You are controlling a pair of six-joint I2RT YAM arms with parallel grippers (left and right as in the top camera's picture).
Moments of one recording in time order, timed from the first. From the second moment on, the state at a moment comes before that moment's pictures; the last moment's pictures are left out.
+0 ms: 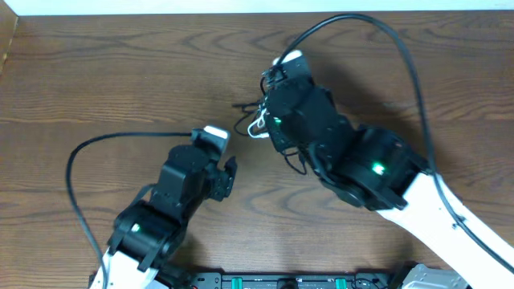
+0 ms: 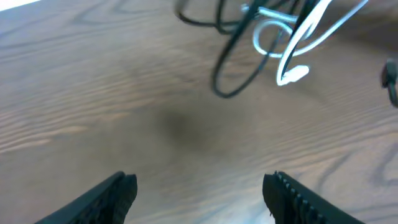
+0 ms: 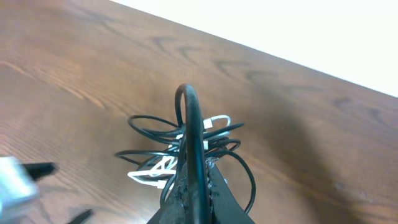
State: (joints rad) left arm -0.49 0.86 0.81 -0.66 -0.10 -0.06; right arm 0.89 1.46 1.72 -0.94 0.42 0.30
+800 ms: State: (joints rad) left arm -0.49 1.04 0.81 -0.32 0.02 0.20; right arm 0.89 1.37 1.73 -1.03 0.34 0.28
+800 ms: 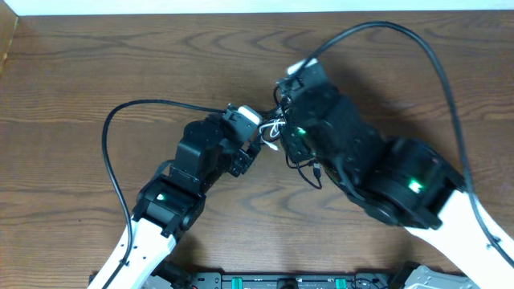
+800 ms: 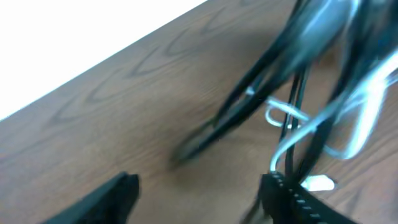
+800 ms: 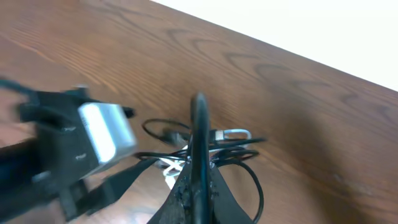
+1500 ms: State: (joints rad) left arm -0.49 1.06 0.81 -0.33 -0.04 0.22; right arm 0.89 1.27 1.73 -1.21 0.56 0.32
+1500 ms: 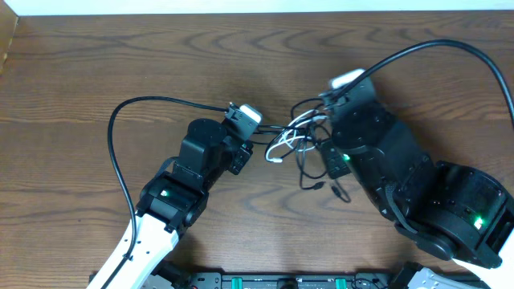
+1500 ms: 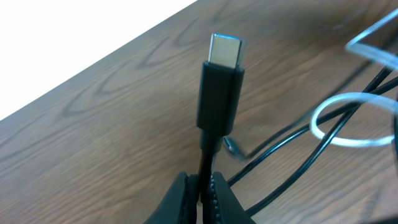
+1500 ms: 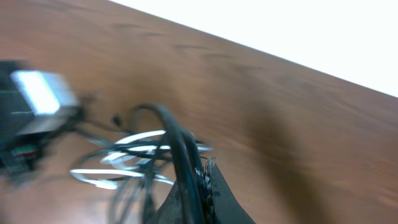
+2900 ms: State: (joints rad) left arm -0.50 0.67 0.81 -0.51 -0.30 0.19; right arm 0.46 1.27 1.71 -1.50 0.91 0.86
